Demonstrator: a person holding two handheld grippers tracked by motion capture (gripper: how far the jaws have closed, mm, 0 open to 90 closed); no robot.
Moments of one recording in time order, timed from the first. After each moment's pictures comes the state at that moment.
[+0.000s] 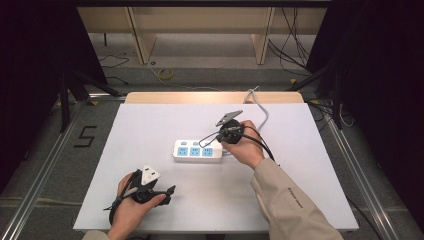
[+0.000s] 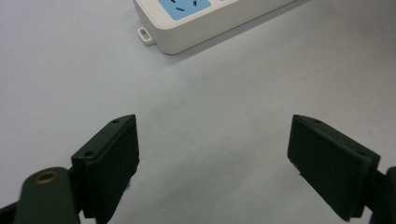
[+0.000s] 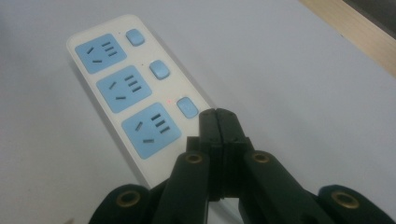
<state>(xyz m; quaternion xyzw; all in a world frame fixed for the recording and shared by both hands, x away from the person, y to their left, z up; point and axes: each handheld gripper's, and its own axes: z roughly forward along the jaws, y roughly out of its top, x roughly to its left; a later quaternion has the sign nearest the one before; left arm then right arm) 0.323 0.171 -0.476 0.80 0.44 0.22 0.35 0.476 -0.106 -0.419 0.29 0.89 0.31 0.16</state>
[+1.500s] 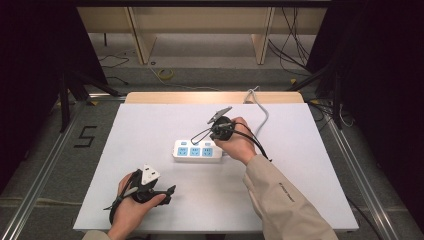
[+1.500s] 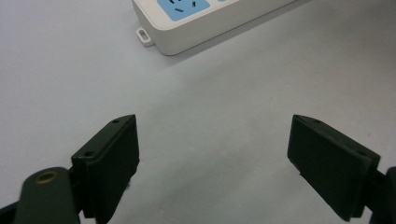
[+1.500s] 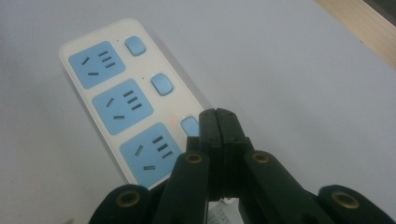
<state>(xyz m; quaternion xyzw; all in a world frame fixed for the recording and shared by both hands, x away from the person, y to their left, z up) 0.323 0.171 -0.476 0.80 0.44 0.21 0.35 0.491 -0.084 -0.421 0.28 0.90 0.29 0.15</state>
